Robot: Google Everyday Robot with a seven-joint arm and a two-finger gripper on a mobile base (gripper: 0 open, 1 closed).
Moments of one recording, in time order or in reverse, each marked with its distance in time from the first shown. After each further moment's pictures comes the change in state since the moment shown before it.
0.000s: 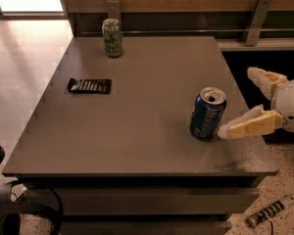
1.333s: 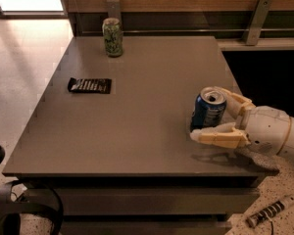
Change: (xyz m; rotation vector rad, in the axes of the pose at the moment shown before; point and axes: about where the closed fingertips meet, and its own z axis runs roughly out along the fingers) arm 0.022 0.028 0.045 -0.068 -0.301 0.015
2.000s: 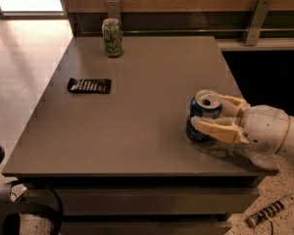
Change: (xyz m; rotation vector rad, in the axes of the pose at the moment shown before) arm -0.002 0.002 0.003 -0.007 0.000 -0.003
